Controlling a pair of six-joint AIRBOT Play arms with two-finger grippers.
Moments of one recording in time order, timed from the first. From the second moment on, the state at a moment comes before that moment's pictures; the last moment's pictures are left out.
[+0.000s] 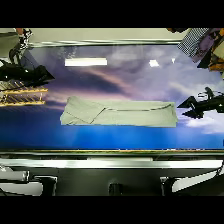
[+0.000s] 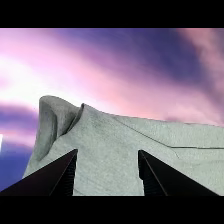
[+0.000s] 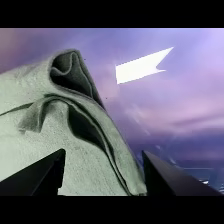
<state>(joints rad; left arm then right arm) 0.13 -1.58 1.74 1.08 -1.29 -1.60 -0.57 -1.84 1.52 -0.95 1.44 1.36</state>
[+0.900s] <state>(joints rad) 0.13 -1.57 1.74 1.09 -1.29 -1.62 -0.48 -1.94 1.48 -0.89 1.47 1.24</state>
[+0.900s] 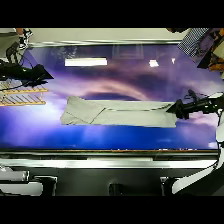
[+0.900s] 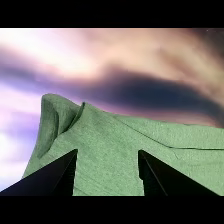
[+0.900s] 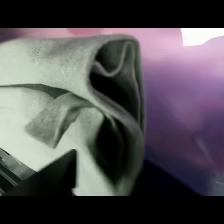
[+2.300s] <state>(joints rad) -0.75 -1.99 1.60 0.42 -0.56 -1.76 -0.43 -1.30 1.63 -1.08 1.63 1.63</state>
